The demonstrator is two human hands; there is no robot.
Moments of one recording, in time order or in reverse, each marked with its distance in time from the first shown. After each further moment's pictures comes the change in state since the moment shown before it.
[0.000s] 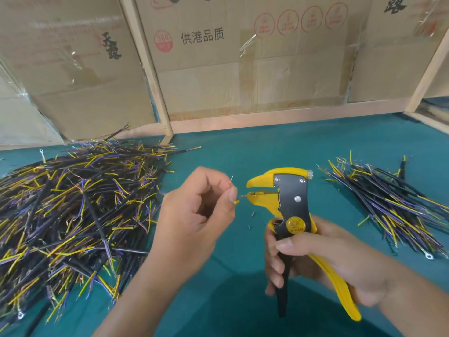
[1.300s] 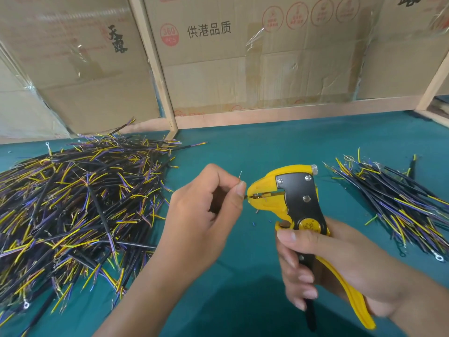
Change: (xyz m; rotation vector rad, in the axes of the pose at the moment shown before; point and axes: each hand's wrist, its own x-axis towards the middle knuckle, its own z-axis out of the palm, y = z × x) left_hand -0.001 -0.004 0.002 0.246 0.028 0.059; right_hand -0.005 -0.004 0.012 0.036 0.027 0.060
